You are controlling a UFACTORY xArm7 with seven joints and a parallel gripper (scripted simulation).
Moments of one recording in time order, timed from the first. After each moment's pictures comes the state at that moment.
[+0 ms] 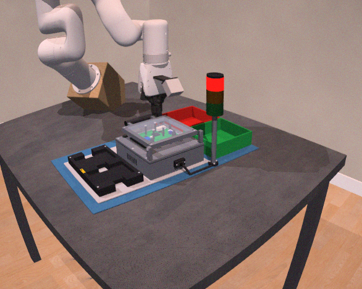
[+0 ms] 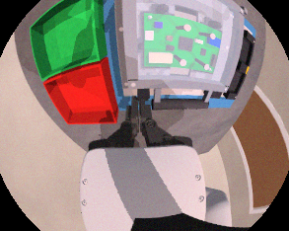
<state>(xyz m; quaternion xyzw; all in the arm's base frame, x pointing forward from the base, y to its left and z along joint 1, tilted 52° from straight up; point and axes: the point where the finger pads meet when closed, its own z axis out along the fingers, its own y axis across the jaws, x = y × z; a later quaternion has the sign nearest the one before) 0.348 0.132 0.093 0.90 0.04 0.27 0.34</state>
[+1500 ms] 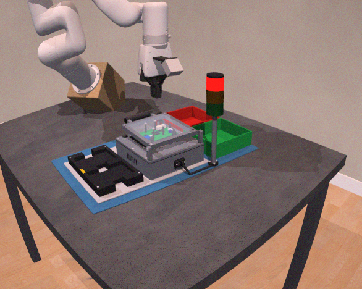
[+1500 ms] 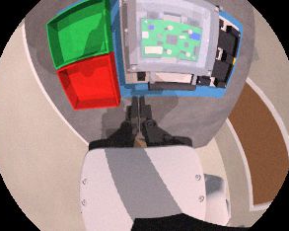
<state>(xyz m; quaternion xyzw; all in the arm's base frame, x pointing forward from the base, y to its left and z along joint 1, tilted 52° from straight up) 0.317 0.166 0.130 0.90 0.04 0.27 0.34</state>
